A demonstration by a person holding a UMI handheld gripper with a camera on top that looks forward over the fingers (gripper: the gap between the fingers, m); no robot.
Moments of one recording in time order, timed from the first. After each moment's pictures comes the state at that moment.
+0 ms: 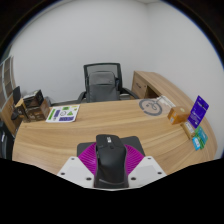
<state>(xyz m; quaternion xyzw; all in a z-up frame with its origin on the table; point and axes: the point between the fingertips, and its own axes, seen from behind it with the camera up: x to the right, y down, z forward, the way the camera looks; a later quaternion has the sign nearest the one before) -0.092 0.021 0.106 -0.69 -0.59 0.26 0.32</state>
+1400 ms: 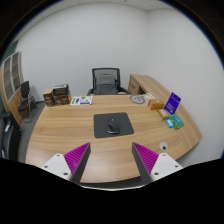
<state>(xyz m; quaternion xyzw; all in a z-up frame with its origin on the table) 0.216 -0.041 0.249 -0.68 -0.61 0.25 0.33</state>
